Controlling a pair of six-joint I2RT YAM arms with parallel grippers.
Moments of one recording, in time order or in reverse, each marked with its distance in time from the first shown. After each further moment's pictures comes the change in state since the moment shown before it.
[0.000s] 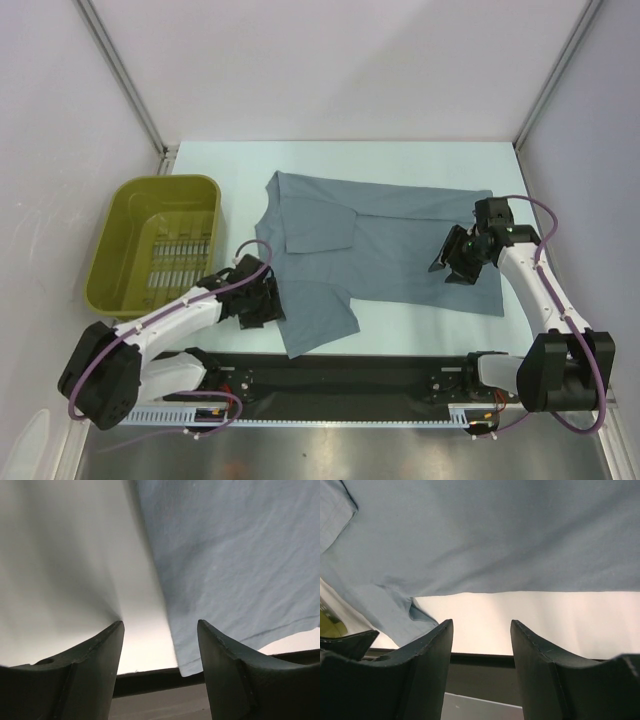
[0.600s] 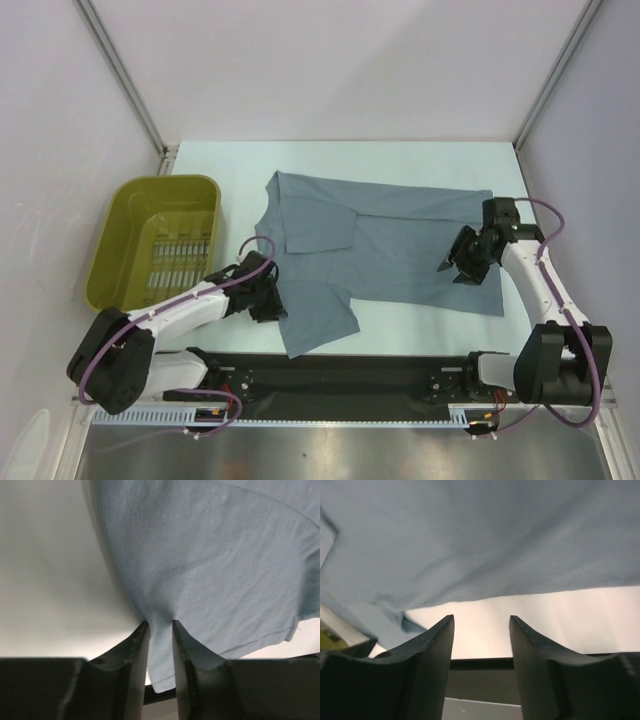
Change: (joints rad) left arm -0.005 0.091 0.004 0.130 0.037 -0.090; right arm -0.046 0.032 0.014 -0.005 0.050 0.011
